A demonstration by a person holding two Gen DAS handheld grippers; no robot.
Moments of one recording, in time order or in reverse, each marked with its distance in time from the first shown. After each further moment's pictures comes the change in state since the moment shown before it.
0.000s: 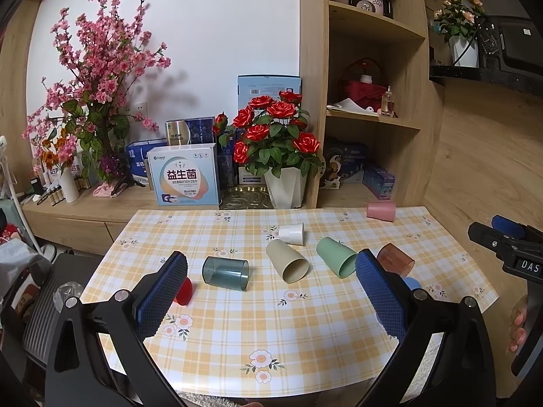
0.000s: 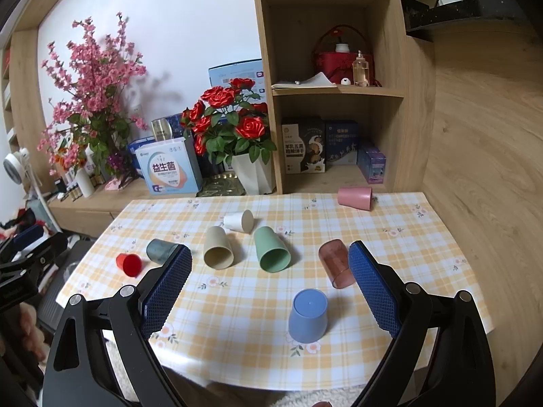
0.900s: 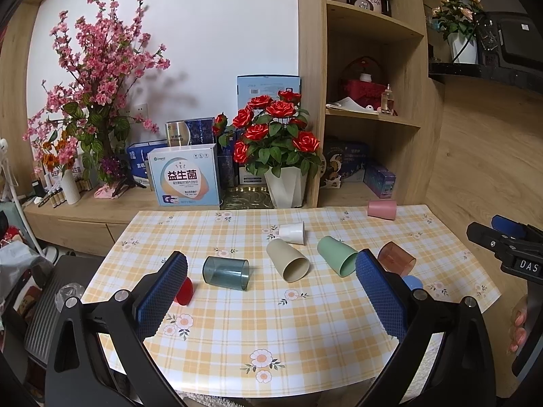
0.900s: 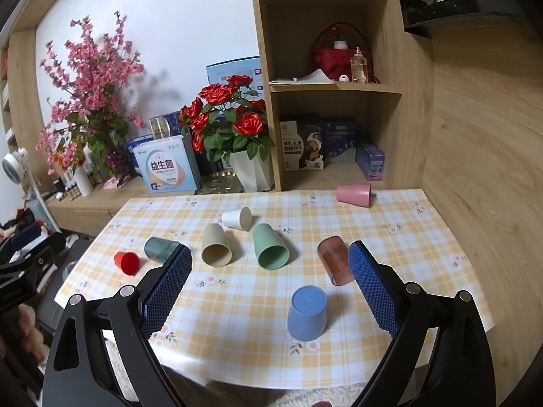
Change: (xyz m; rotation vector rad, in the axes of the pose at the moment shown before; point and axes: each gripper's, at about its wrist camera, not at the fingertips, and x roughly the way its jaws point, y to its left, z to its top) left arm 0.000 -0.004 -0.002 0.011 -0.003 0.005; right arm 0.001 -0.001 -0.002 0.002 0.005 -0.005
